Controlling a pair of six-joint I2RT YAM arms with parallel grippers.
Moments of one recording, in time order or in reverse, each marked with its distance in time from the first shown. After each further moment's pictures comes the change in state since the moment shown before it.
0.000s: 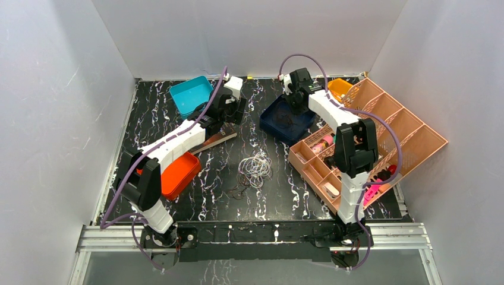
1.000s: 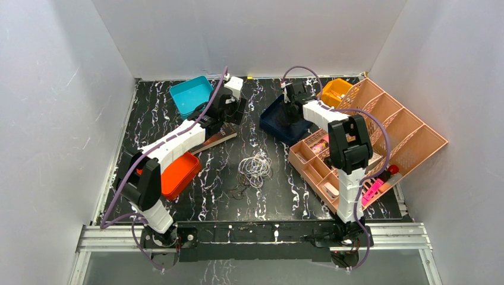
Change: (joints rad) left arm 0.000 0.000 0.000 0.000 -0.002 0.014; right arm 0.013 0.069 -0.166 0.274 0.026 0.224
